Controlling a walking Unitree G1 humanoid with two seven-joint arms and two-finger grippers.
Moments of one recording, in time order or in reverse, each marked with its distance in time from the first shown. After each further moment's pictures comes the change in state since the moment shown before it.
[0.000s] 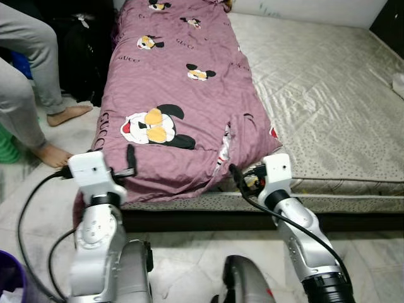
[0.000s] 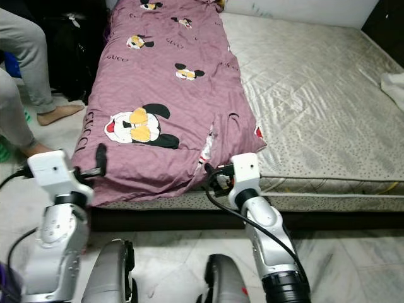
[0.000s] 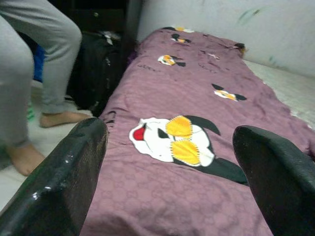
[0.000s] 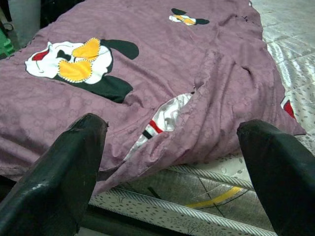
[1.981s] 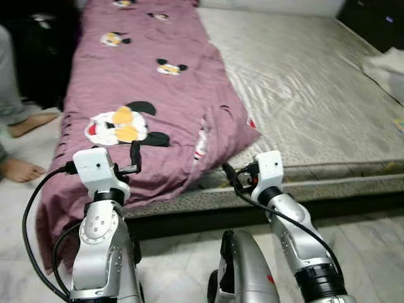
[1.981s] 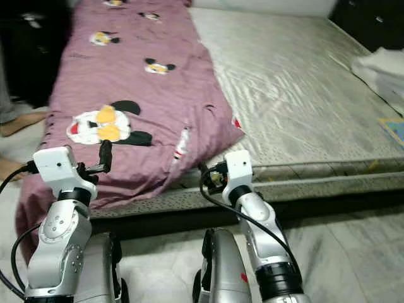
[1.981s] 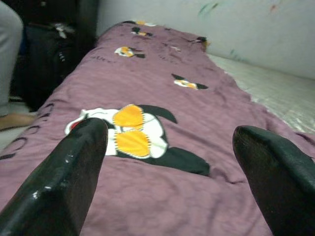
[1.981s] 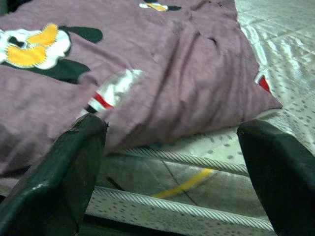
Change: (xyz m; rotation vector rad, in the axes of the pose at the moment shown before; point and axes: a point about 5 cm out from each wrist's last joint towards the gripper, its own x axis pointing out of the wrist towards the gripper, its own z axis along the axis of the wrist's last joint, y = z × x) left arm 0.006 -0.007 0.003 -0.014 -0.018 -0.040; right arm 0.010 0.004 -0.001 0.006 0.002 0.033
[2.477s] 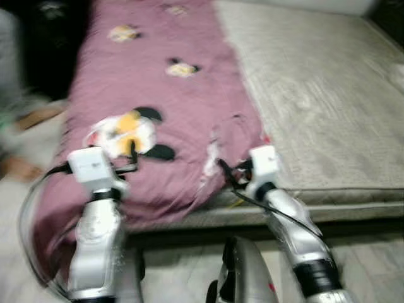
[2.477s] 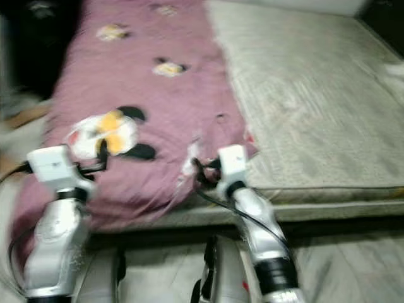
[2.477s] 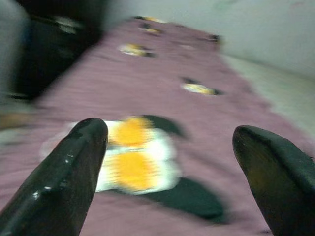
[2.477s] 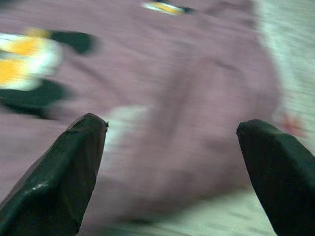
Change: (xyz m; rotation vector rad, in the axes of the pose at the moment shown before) left arm 0.002 -0.007 0.001 -0.028 -0.010 -0.009; right arm 0.005 -0.001 0.005 -0.018 -0.009 0.010
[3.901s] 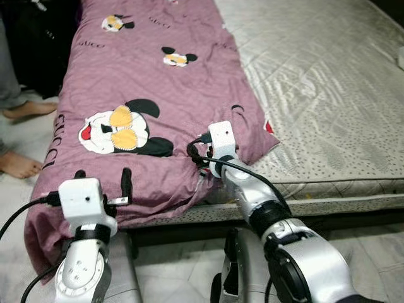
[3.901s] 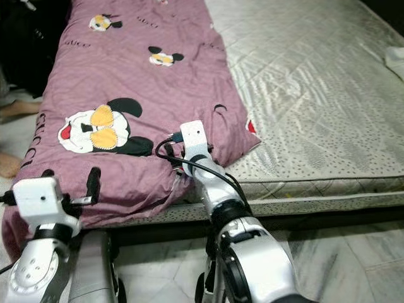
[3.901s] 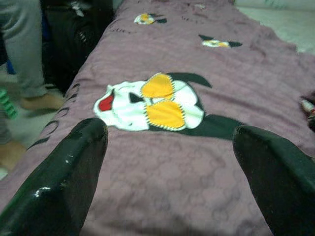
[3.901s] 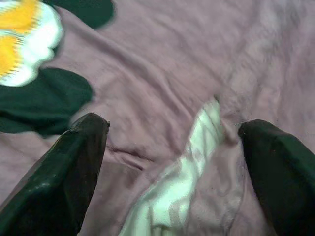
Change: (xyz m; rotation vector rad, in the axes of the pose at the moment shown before) left arm -0.066 0.022 0.009 0.176 0.089 0.039; right arm 0.077 0.064 0.025 0.021 0.151 -0.037
